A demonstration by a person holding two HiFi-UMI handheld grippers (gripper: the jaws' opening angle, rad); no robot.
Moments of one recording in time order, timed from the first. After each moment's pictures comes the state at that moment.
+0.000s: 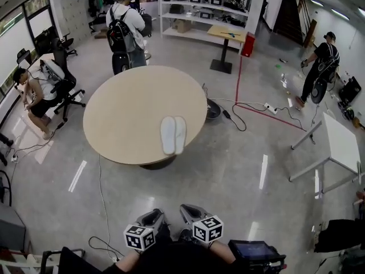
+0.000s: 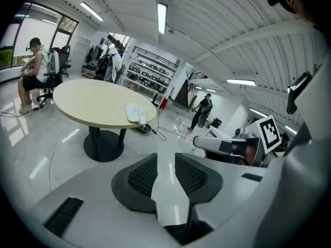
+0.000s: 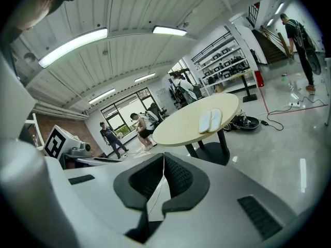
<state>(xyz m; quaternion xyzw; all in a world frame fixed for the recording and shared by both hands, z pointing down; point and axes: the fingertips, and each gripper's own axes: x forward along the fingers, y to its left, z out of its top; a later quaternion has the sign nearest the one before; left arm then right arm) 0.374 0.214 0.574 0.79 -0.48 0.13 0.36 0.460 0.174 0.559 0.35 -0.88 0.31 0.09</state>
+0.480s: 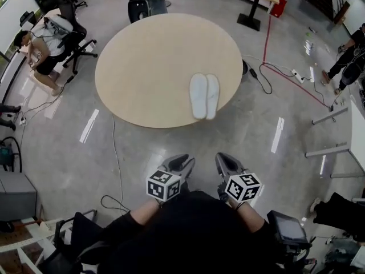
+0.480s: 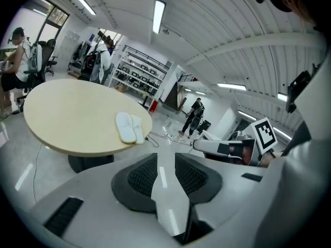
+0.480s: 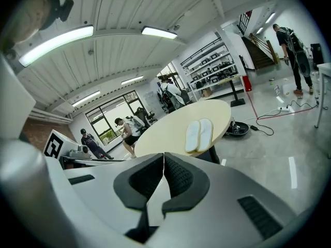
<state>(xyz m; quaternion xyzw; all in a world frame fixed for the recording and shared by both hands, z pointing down) 0.336 0.046 0.579 0.84 -0.42 0.09 0.33 0.436 0.020 0.568 0.42 -0.85 0.30 0.08</state>
